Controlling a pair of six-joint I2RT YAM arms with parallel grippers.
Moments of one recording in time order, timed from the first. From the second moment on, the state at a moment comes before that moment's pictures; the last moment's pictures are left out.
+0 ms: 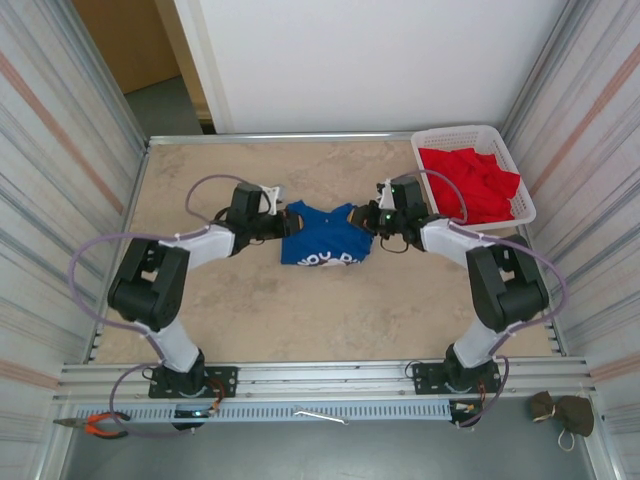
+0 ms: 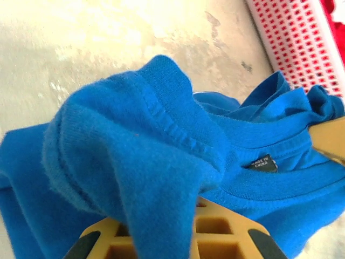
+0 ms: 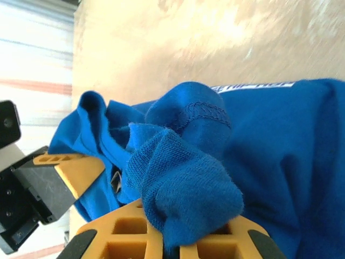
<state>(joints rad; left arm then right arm) -0.38 1.75 0.95 0.11 0.49 -0.45 0.34 1.70 0.95 0.06 -0.53 0.79</state>
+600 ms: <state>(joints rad) -0.35 2.01 1.23 -0.01 0.36 -0.39 0.27 1.91 1.17 -0.09 -0.46 0.74</state>
